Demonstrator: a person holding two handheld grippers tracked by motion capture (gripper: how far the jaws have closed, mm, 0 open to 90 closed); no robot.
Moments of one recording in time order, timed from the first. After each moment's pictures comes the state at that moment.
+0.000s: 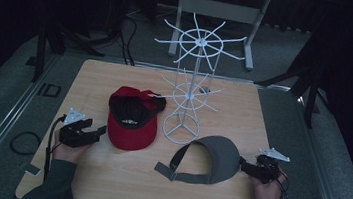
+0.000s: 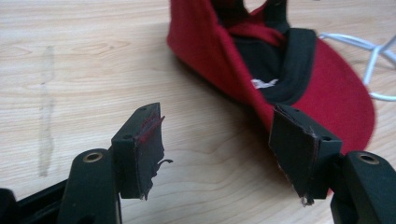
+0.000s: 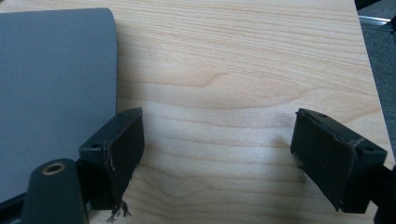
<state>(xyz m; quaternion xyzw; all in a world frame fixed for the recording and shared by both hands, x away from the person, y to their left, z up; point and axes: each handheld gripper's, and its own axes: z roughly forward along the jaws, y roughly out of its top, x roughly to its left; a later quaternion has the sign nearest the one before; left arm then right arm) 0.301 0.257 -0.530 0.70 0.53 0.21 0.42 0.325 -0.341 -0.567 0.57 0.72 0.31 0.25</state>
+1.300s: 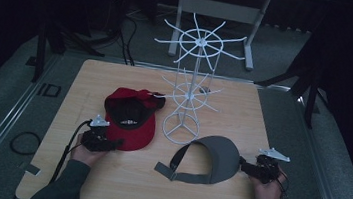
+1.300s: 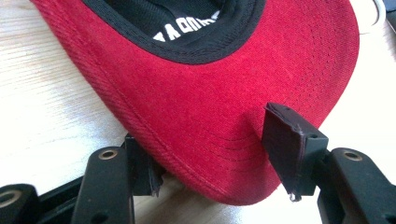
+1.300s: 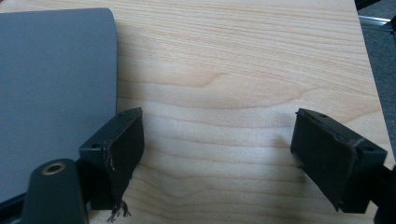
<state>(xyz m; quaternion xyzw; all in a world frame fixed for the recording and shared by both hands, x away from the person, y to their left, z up) 0.324 0.216 -0.562 0.77 0.49 0.11 0.38 0.325 -0.341 -0.567 0.57 0.72 0.31 0.25</state>
